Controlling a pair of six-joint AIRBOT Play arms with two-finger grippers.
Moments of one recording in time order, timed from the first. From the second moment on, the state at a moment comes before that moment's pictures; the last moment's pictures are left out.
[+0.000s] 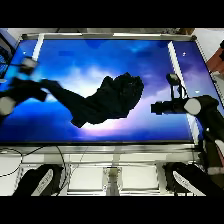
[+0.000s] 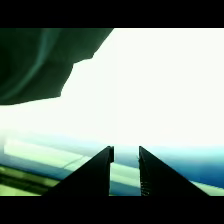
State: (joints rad) left arm 0.08 -0.76 0.92 1.56 -0.75 -0.98; right arm 0.24 -0.92 0.93 -1.46 1.09 1.65
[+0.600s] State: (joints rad) left arm 0.59 -0.50 0.92 1.60 -0.99 -1.08; right arm 0.24 -1.70 1.75 -1.29 1.14 1.56
